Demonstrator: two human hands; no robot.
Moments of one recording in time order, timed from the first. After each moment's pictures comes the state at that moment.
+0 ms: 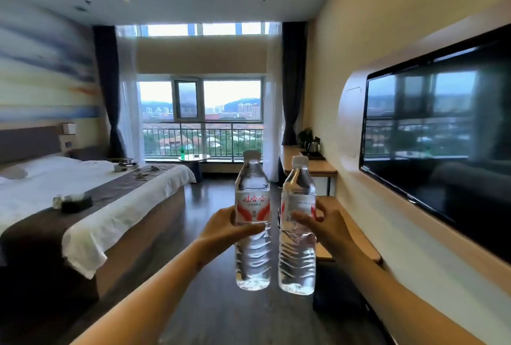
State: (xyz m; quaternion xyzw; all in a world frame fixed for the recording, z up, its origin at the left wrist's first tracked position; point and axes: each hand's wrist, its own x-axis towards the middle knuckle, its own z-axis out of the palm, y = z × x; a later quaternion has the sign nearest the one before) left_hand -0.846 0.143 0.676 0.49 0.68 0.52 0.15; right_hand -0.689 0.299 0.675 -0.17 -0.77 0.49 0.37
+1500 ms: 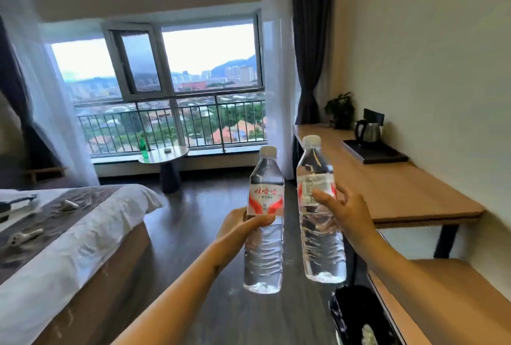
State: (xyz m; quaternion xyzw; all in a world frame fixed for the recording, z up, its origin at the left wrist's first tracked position) left_hand -1.887 1.082 0.622 0.46 0.66 0.55 0.22; right_hand -1.727 1.220 0.641 -0.23 -0.69 0.52 0.44
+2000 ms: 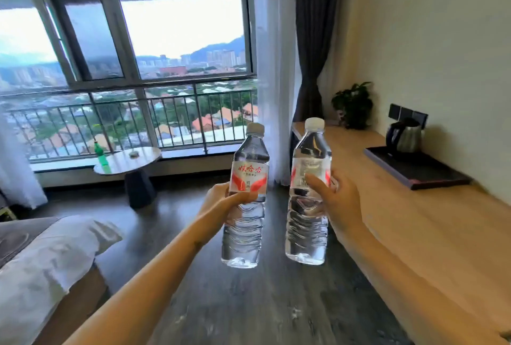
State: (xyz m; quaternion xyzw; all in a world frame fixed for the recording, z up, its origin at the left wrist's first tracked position) left_hand -2.275 1.405 0.626 0.48 0.64 0.56 0.22; right_hand -2.100 1.529 0.622 -0.25 -0.63 0.55 0.49
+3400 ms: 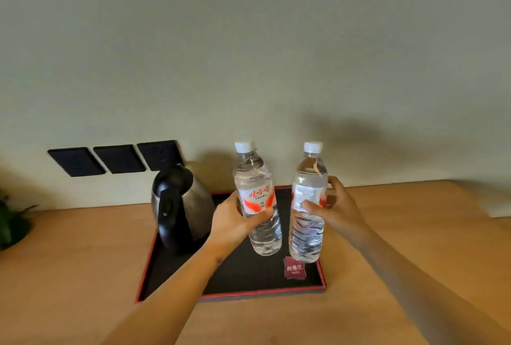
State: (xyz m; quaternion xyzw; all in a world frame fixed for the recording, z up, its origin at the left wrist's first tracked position) left_hand -2.133 2.433 0.475 0.78 0.28 0.17 0.53; right_hand -1.984 2.264 0.480 -0.76 -0.25 0.22 0.56
